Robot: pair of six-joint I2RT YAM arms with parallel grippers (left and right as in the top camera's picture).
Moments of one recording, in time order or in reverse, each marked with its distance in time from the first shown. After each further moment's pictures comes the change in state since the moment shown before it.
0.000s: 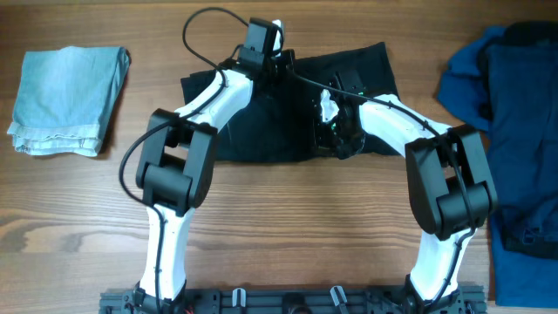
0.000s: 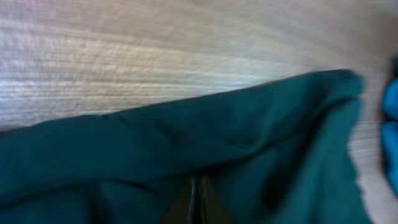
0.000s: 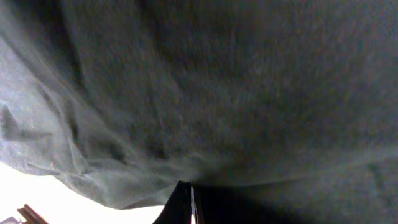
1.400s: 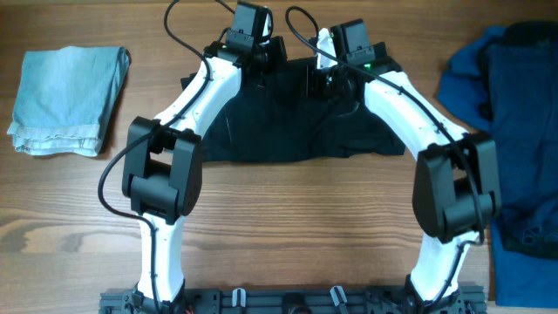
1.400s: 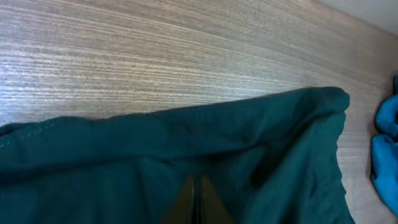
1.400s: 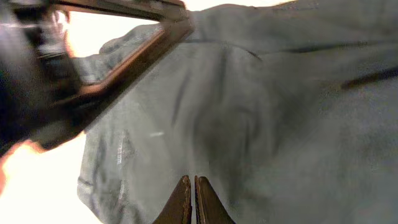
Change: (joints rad) left arm 0.032 -0.095 0.078 -0.220 -0.050 0.000; right arm -0.004 -0.018 0.240 0.200 0.026 0.042
